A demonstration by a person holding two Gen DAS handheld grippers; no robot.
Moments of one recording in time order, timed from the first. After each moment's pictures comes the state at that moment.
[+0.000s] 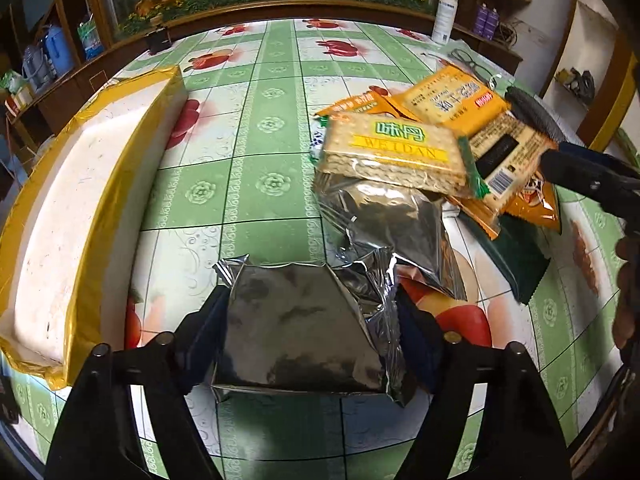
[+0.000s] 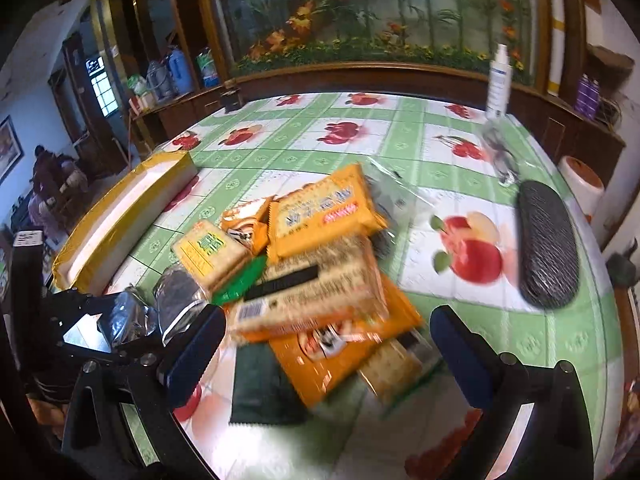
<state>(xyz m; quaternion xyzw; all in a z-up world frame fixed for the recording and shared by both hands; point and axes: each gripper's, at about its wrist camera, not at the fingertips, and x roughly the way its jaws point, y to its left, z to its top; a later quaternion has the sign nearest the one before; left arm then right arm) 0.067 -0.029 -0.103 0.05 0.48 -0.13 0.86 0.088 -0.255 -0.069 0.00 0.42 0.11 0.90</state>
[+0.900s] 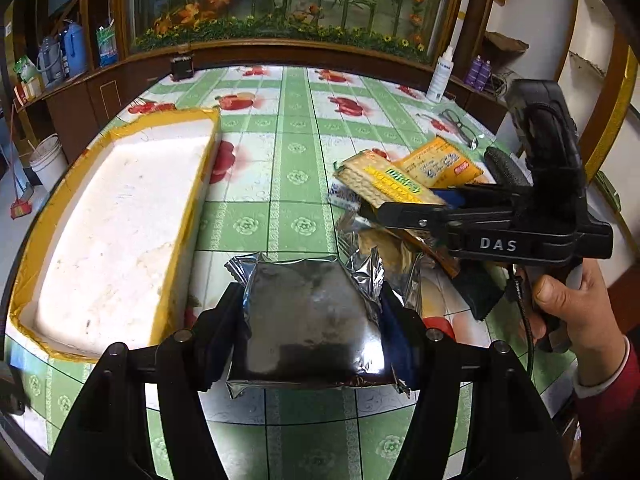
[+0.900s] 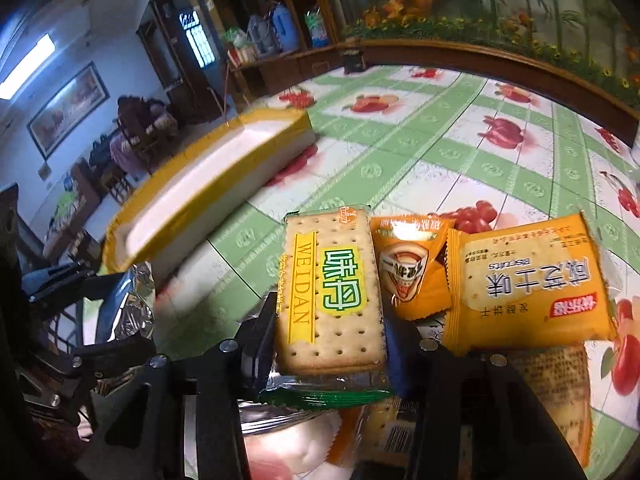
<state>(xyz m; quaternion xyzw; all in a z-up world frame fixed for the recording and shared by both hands) 0.051 0.018 -0.054 -0.01 0.42 -0.15 0.90 0.128 -0.167 -0.086 0.00 0.43 0.29 0.86</state>
